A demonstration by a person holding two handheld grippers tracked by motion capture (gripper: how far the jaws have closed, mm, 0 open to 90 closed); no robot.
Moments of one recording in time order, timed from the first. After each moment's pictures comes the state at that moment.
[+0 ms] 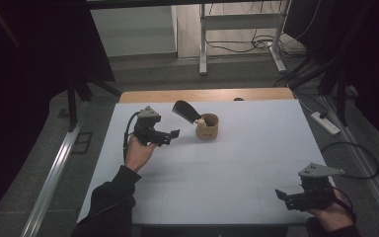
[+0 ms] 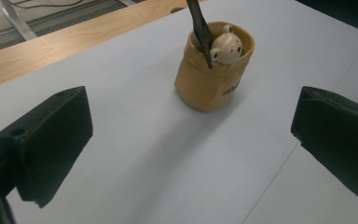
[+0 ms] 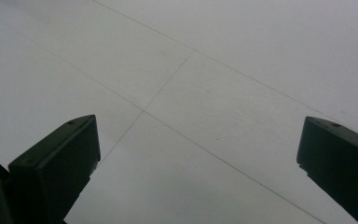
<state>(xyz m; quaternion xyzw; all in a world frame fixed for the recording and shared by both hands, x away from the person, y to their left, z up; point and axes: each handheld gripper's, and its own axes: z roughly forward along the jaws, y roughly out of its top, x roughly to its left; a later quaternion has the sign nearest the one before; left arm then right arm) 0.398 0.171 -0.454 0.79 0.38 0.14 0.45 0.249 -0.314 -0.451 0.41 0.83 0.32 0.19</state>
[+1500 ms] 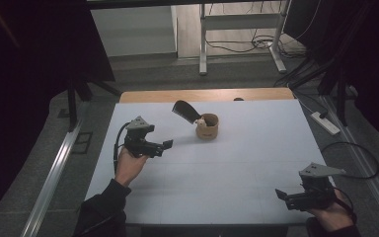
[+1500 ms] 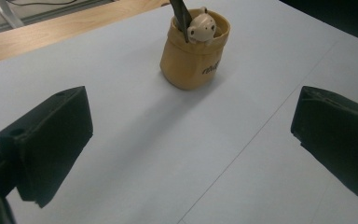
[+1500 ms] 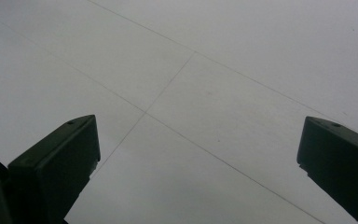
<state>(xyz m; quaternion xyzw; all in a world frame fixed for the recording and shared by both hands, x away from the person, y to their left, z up) 0.358 0.188 -0.455 0.79 0.38 0.13 0.47 0.249 -0.315 -0.450 0.41 0.83 0.33 0.19</state>
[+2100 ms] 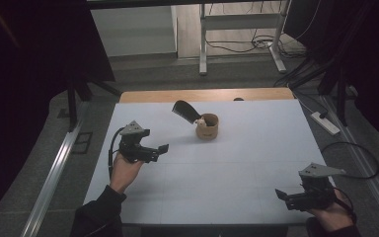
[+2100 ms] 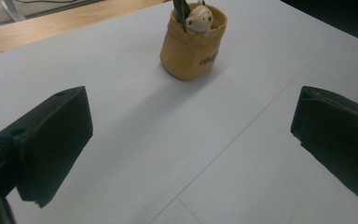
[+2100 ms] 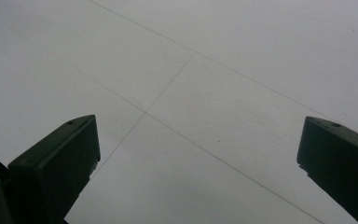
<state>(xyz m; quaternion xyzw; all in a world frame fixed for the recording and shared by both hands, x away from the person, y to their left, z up) 0.339 0.199 -0.456 0.78 0.39 0.13 0.47 0.249 -0.314 -0.450 0.41 0.83 0.33 0.19</state>
